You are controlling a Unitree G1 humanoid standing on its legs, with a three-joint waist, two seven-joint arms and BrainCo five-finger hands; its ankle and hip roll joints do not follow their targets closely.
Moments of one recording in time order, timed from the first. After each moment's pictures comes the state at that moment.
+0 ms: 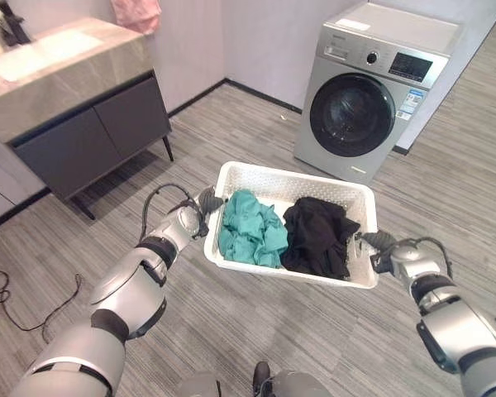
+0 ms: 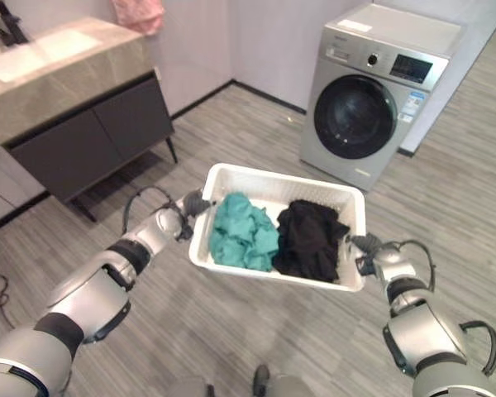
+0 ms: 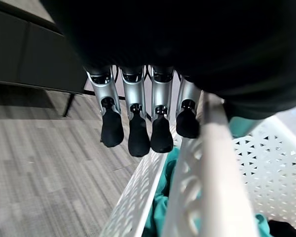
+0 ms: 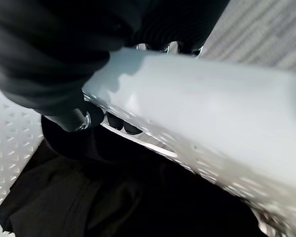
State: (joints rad) left arm -1.03 0.34 -0.81 1.20 -0.06 -0.04 0.05; right arm -0.78 -0.56 0.45 1.24 0.41 0.11 0.10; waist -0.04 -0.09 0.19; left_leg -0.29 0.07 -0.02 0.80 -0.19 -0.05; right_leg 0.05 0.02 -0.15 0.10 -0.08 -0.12
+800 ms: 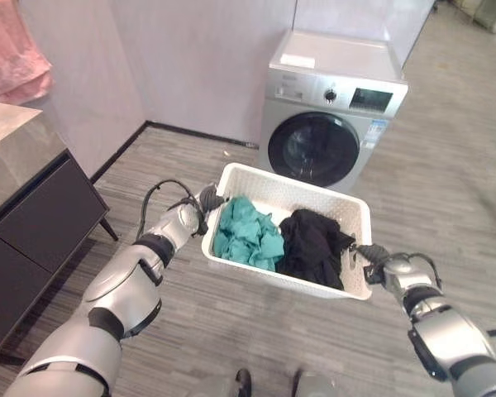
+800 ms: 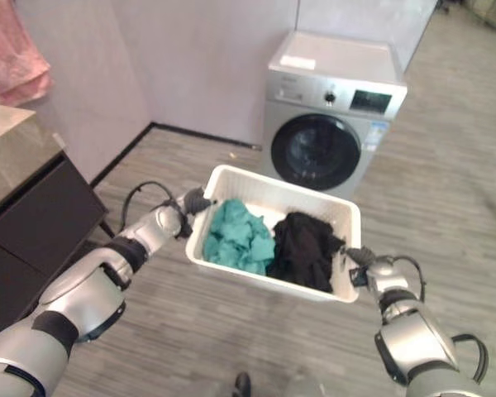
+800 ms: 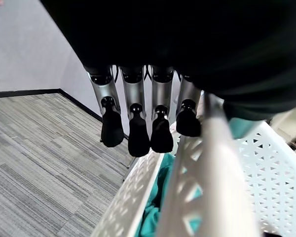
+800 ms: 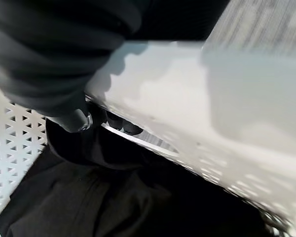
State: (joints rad) left arm -1.05 0.35 -0.88 1.19 -0.08 -0.04 0.05; right arm -0.70 -0.50 0.38 1.27 0.41 0.10 0.10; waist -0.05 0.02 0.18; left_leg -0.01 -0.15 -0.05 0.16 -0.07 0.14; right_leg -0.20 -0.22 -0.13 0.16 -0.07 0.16
